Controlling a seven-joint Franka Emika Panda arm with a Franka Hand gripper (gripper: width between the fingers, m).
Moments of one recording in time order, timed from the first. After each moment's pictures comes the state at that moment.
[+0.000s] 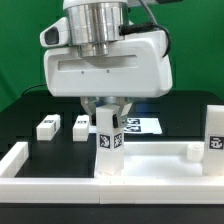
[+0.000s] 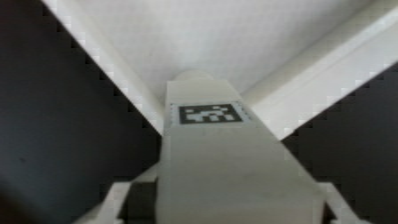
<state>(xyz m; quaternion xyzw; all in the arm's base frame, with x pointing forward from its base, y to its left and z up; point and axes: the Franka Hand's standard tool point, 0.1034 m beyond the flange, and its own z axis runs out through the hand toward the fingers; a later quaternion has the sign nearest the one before) 0.636 -0.053 0.103 -0.93 0.37 -0.03 0.06</state>
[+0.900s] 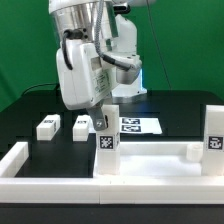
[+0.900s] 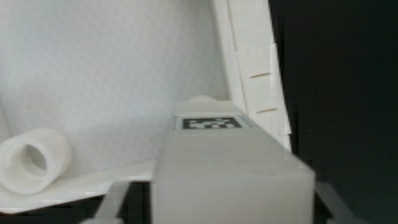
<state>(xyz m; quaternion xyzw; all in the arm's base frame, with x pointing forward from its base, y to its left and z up) 0.633 -0.058 0.103 -0.62 0.77 0.04 0.09</state>
